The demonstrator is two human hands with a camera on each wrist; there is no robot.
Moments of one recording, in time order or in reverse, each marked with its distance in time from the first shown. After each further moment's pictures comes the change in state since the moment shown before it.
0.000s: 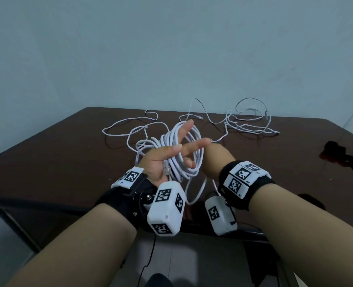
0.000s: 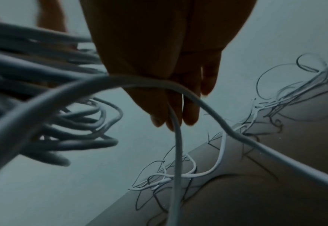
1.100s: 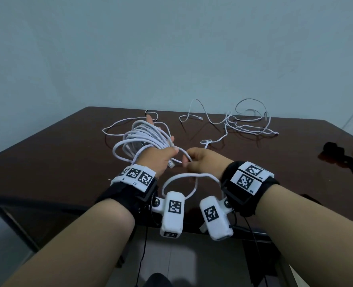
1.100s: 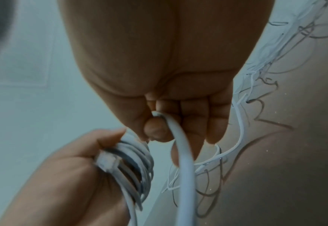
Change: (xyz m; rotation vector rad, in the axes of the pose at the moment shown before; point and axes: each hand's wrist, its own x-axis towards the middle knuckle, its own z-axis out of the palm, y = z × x) left_hand 0.006 0.008 -0.001 0.947 0.958 0.038; right_hand -0.021 -0.013 -0.011 0.656 -0.252 -0.119
